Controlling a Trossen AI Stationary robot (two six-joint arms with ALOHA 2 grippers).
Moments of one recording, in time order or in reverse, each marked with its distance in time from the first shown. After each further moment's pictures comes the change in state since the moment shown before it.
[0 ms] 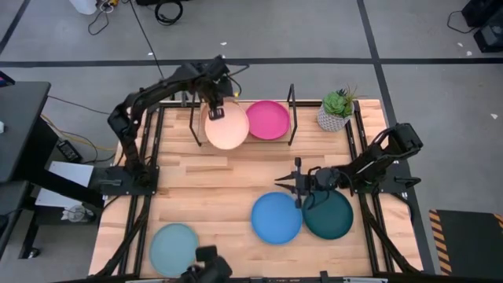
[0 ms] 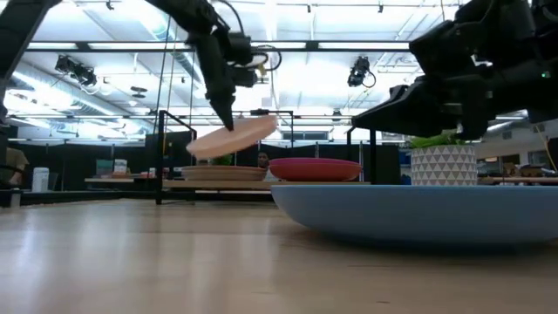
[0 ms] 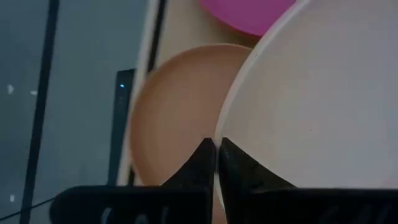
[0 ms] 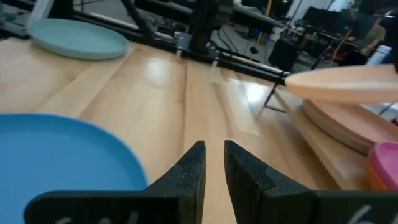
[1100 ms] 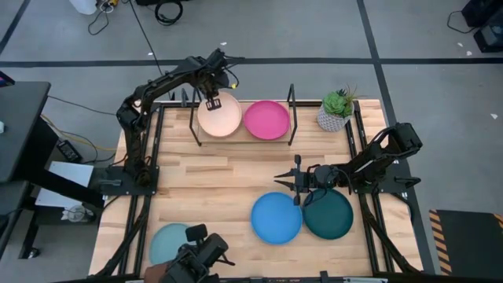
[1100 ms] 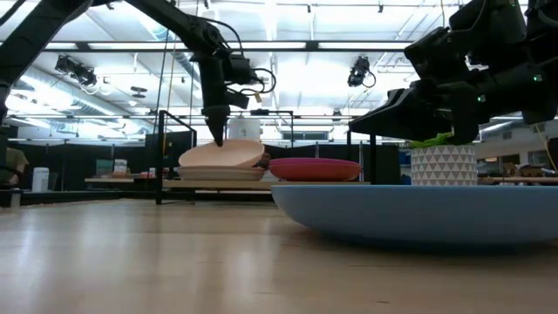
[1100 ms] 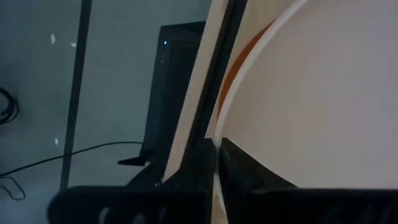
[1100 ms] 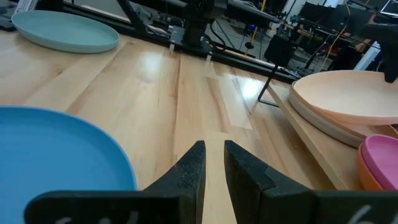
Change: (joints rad) left arm 0.106 0.126 0.079 -0.015 -0.189 0.027; right arm -0.033 0.000 0.000 -0.012 -0.009 -0.006
